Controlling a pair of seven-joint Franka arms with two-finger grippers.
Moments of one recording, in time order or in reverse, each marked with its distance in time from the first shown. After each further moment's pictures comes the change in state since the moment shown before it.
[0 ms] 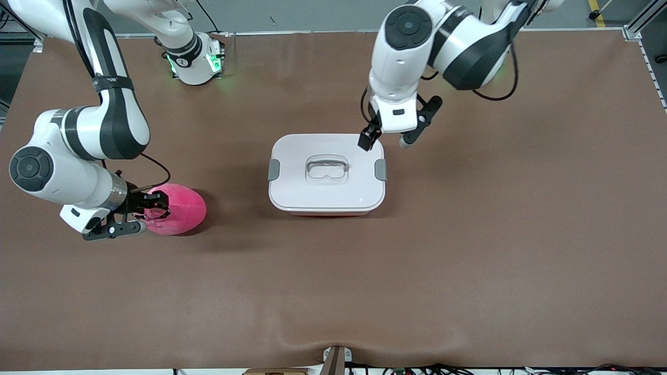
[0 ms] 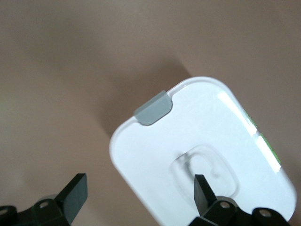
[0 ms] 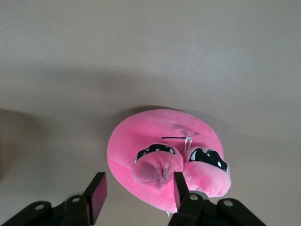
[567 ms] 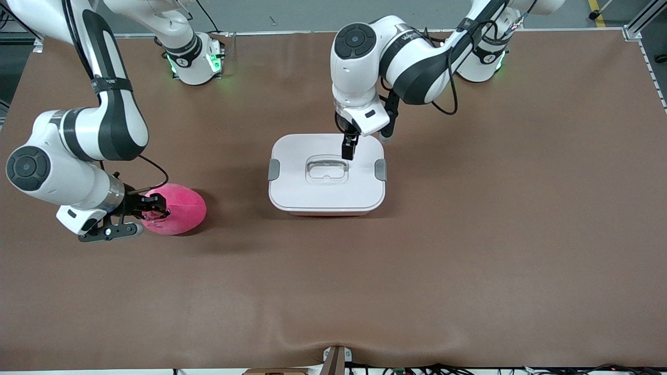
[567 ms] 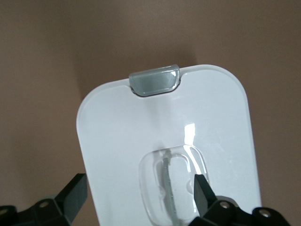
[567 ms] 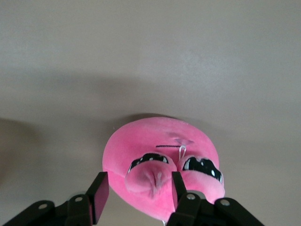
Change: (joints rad) left arm -0.102 0.107 0.000 0.002 0.130 0.133 -0.538; right arm -0.001 0.015 -0.010 -0.003 -0.001 0.047 0.000
